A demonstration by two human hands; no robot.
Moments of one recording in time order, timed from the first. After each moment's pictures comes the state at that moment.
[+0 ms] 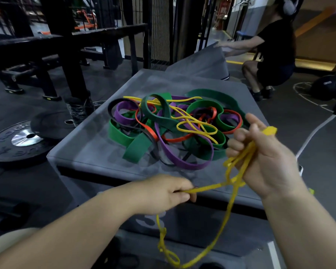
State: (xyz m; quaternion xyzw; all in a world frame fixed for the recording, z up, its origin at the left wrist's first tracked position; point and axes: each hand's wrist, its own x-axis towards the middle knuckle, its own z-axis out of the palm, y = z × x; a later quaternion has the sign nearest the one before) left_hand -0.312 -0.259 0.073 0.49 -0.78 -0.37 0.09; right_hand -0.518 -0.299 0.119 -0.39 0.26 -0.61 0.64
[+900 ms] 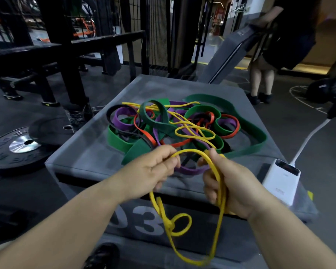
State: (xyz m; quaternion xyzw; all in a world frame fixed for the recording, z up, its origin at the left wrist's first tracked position) left_hand -0.291 -0.265 0.097 0.41 -0.66 -0.52 0.35; right_hand -0.494 -0.278 0.105 -0.46 0.43 -0.35 0.70
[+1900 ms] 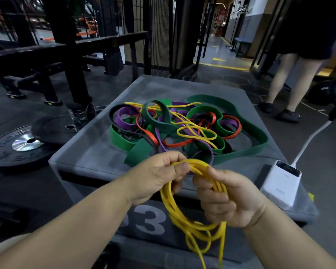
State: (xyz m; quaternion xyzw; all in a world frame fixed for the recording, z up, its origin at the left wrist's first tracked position) left_hand -0.306 -0.261 0.093 0.36 -0.57 -0.61 0.40; right_hand -0.504 -0.288 0.083 -0.36 0.10 -0.10 0.92
